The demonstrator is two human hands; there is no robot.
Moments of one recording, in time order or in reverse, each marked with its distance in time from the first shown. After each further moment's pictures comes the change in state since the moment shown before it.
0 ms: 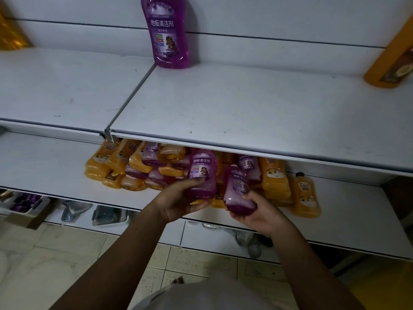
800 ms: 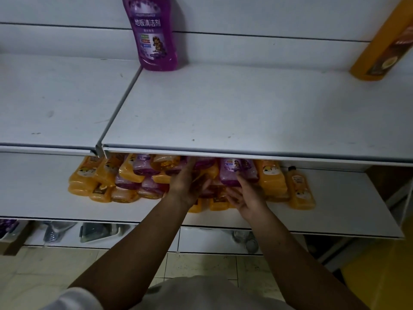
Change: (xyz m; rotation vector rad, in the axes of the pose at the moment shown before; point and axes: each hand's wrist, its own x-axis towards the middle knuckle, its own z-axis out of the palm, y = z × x) left_hand 0.053 0.024 0.025 -0.176 0.269 0.118; right_hand 0.039 0.000 0.049 0.046 0.353 -0.238
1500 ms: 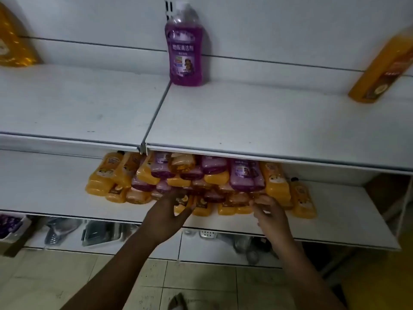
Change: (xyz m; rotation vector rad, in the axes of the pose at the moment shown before) left_hand -0.058 0.010 -0.134 1.352 -0.127 0.881; right_hand -0.061 0.021 -0.050 -0.763 0.088 -0.589
